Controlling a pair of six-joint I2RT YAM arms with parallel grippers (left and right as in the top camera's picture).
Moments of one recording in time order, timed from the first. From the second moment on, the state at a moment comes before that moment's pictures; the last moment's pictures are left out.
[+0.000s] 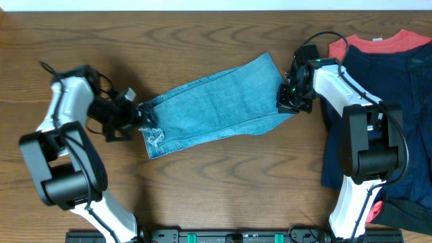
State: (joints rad) left arm 0.26 1.94 1.30 -1.18 0.47 0.13; right arm 0.14 2.10 1.45 -0.88 -0.28 0.34
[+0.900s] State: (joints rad) left arm 0.10 2.04 1.24 -1.02 0.52 -0.07; right arm 0.13 2.10 1.45 -0.88 -0.27 0.33
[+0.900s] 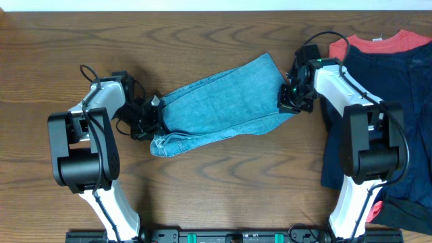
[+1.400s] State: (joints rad) left arm 0.18 1.90 1.51 -1.57 0.03 -0.09; right arm 0.13 1.97 1.42 -0.99 -0.26 0.19
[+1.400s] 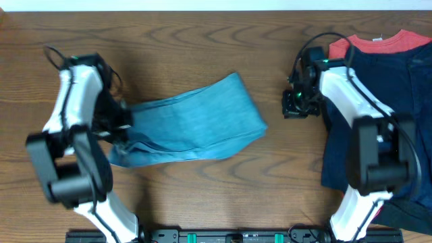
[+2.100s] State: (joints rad) left arm 0.01 1.69 1.65 -1.63 -0.06 -0.12; right arm 0.49 1.90 1.42 -0.60 -0.48 0.18
